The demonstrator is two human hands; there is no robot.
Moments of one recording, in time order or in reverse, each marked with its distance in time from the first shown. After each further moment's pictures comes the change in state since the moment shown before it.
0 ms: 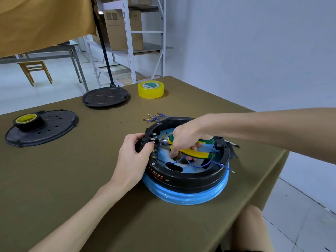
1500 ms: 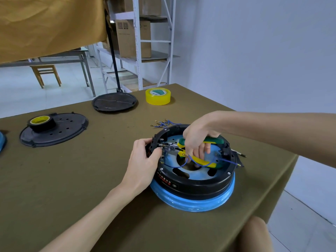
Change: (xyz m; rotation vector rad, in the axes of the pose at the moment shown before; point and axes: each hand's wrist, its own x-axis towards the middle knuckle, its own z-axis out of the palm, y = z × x) left_hand 0.001 -0.003 0.002 0.003 -0.039 -0.015; right_hand -0.007 0.000 -0.023 -0.021 -0.095 0.061
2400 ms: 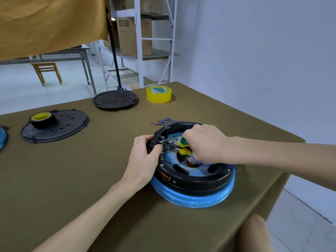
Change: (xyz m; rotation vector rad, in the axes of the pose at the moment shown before) left_hand 0.001 0.000 0.002 0.030 0.009 -0.007; right_hand -0.008 0.017 0.054 -0.490 0.809 -0.177
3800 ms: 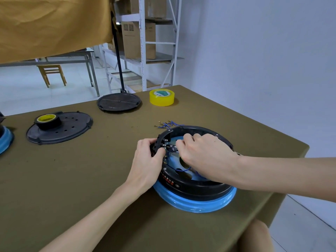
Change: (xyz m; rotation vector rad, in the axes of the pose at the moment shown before) left_hand -0.001 0.003 0.001 0.015 -0.004 0.006; right_hand -0.034 -0.027 -0.009 -0.545 0.176 -0.192
